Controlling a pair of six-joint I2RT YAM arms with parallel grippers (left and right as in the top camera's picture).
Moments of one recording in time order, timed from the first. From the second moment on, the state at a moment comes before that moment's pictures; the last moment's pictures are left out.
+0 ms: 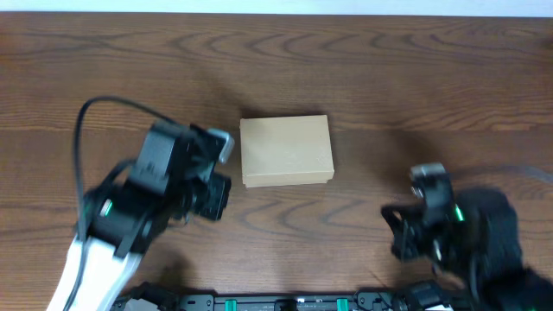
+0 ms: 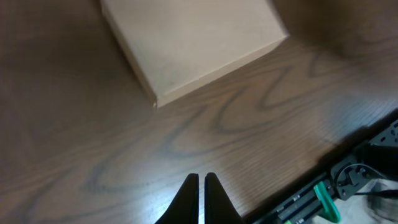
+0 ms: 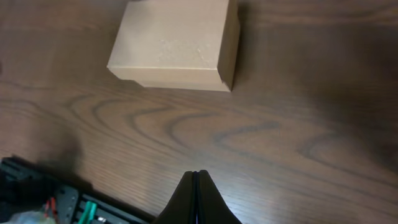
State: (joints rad) left arm -0.44 1.00 1.13 -1.12 0.28 -0.12; right arm 0.26 0.59 1.01 -1.22 -0.25 0.27
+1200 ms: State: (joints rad) left arm -0.41 0.61 0.82 -1.00 0.18 -0.20; right arm 0.26 0.30 0.85 -1.22 -0.27 0.71
